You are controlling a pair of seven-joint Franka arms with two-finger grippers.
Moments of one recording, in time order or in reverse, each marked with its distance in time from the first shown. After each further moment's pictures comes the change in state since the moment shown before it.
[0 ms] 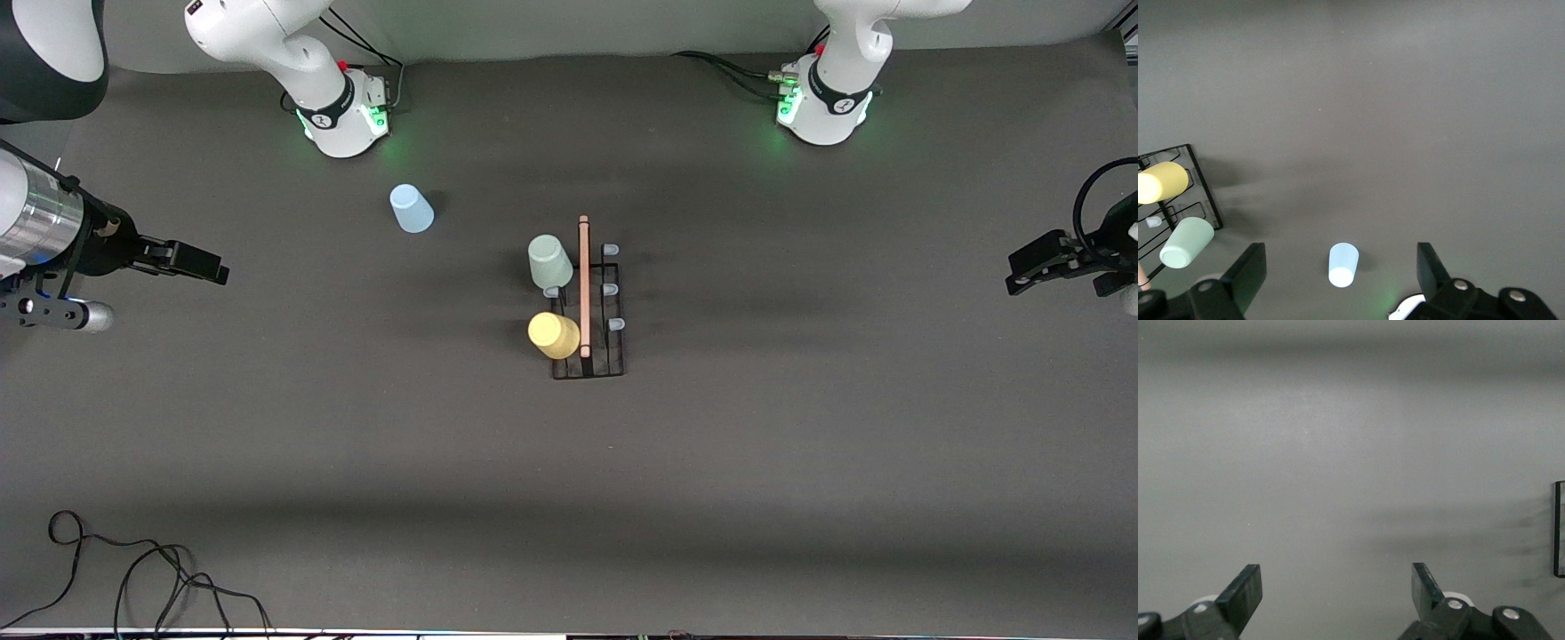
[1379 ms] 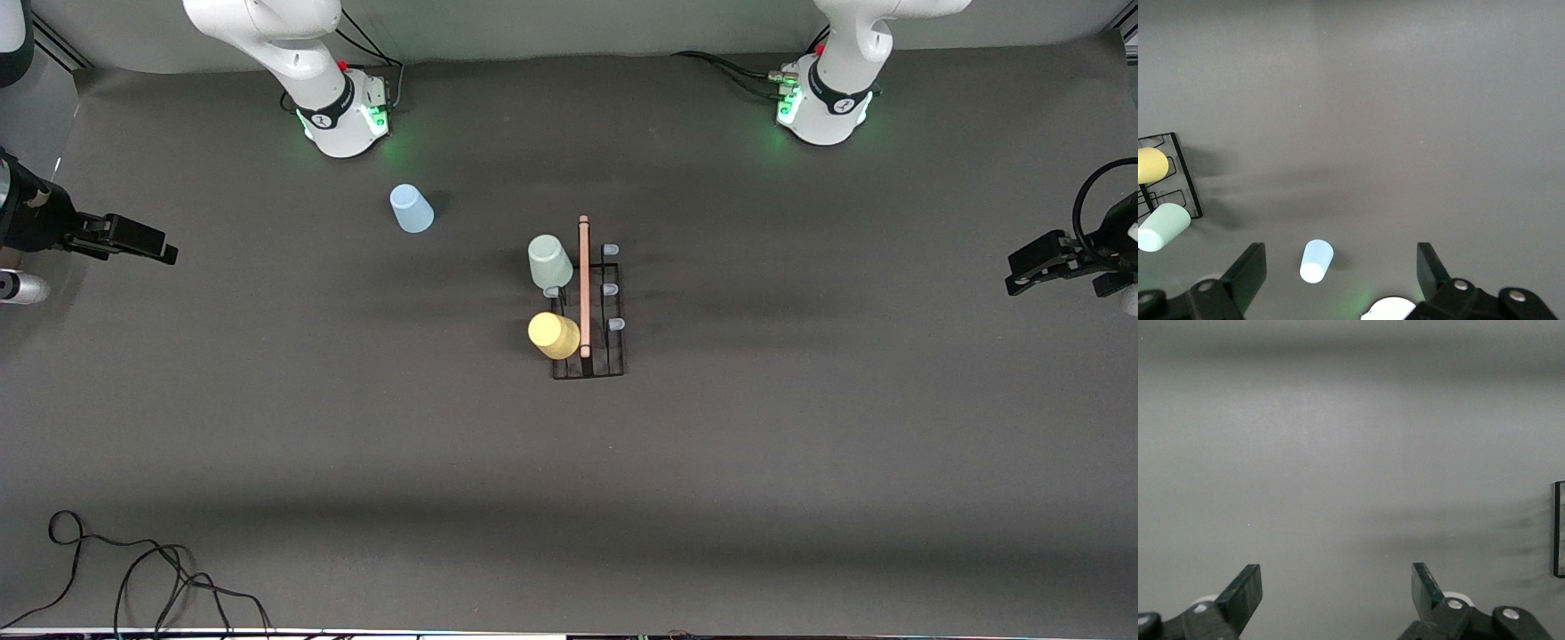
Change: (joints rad) left arm 0.000 0.000 0.000 0.000 -0.001 0.001 0.000; right arm -0.703 -0.129 0.661 -0.111 -0.078 0.040 -0.104
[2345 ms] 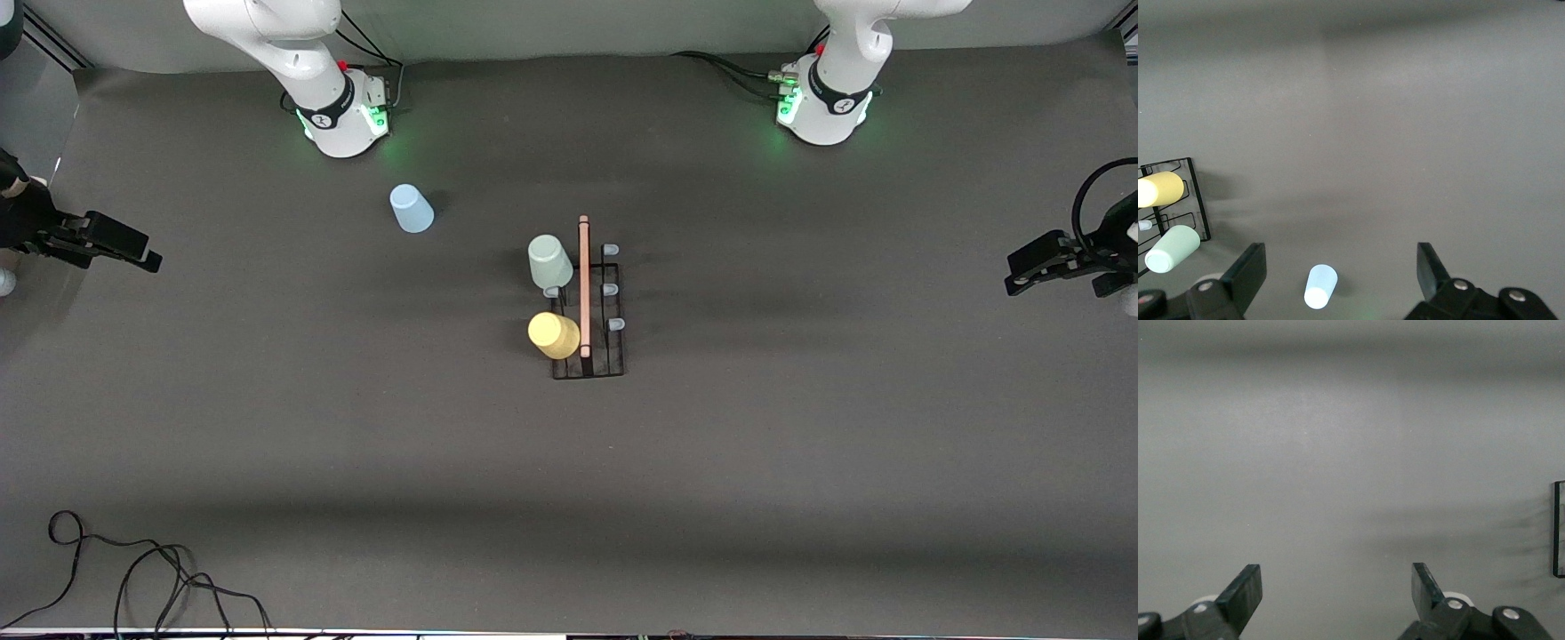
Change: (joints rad) left arm 0.000 0.000 -0.001 0.000 0.000 0.000 0.000; right arm -0.003 -0.009 0.013 0.033 0.000 0.057 0.000
